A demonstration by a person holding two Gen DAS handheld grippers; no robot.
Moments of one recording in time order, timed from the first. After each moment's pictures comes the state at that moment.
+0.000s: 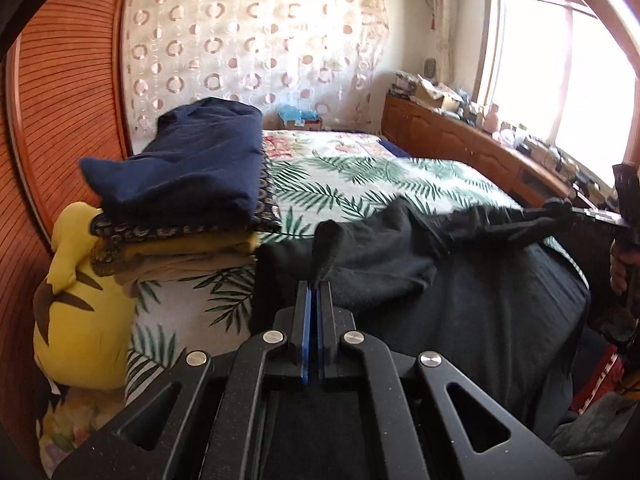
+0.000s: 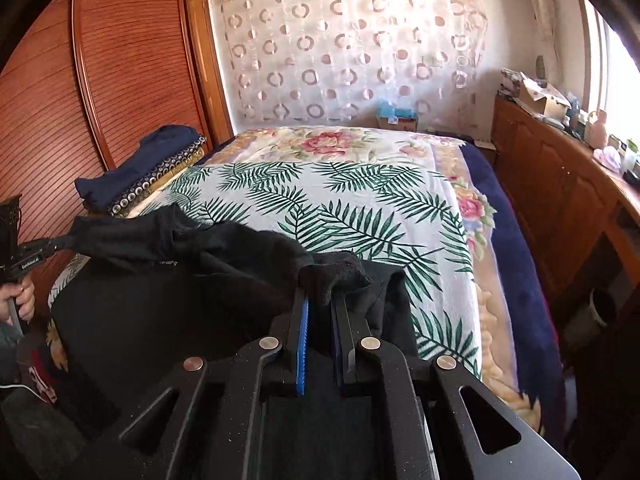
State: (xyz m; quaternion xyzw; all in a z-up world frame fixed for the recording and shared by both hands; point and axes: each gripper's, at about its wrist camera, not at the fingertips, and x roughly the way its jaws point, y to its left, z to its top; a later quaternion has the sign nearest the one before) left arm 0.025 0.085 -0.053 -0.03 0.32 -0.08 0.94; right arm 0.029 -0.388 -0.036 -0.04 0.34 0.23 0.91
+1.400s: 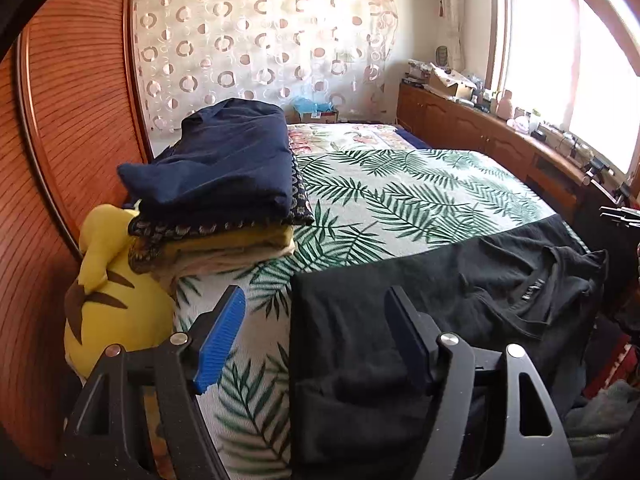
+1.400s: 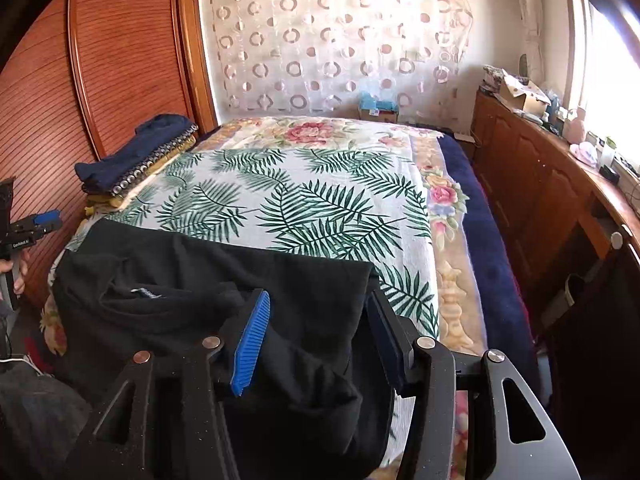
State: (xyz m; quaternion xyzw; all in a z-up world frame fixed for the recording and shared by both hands) left arm 0.024 0.095 -0.047 0.01 0.34 -0.05 0.94; right arm -0.013 -0.401 -0.018 -0.06 0.36 0.20 0.91
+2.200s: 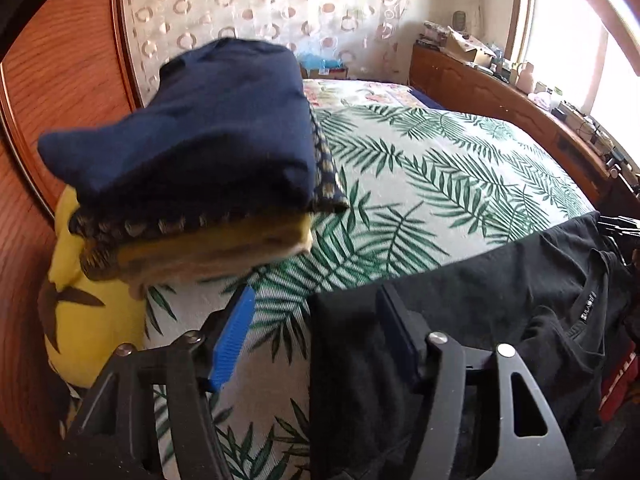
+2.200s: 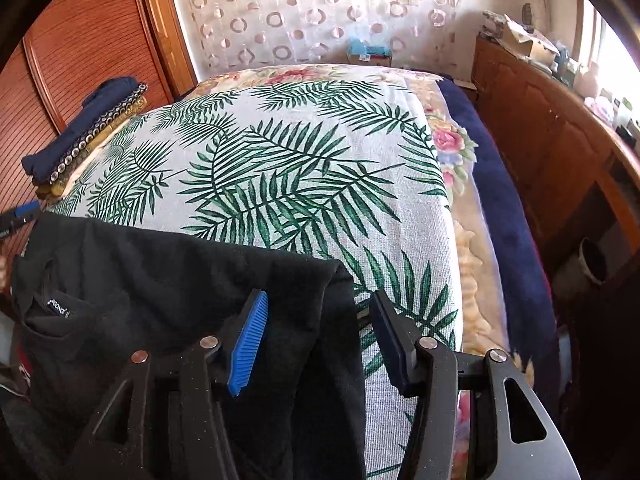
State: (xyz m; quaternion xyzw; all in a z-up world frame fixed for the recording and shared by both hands) left arm 0.097 0.106 -0.091 -0.01 0.42 -0.04 0.91; right arm 0.091 -0.394 -0.079 -0.05 0.45 0.19 0.87
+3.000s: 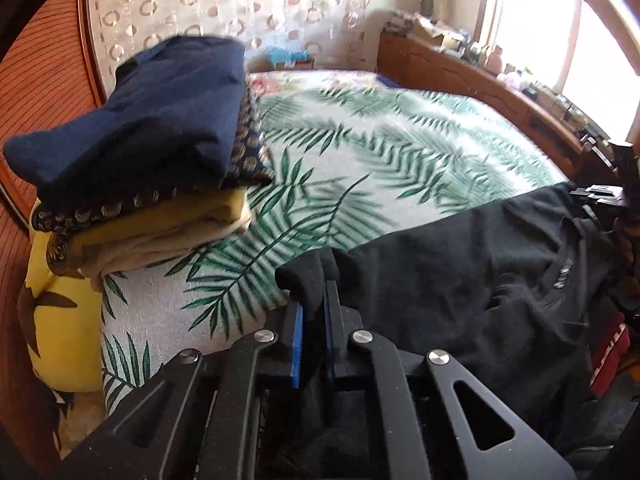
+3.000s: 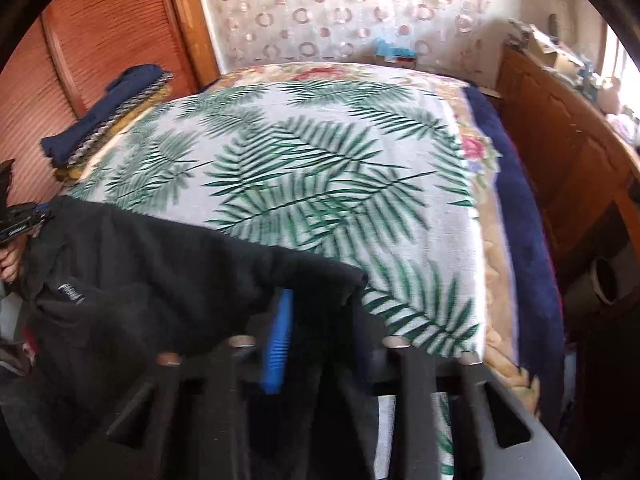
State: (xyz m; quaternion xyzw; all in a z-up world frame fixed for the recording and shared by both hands) left arm 0.079 0.071 -0.090 0.01 0.42 -0.10 0.90; right arm 0.088 -0.384 -0.081 -0.06 0.45 0.24 0.86
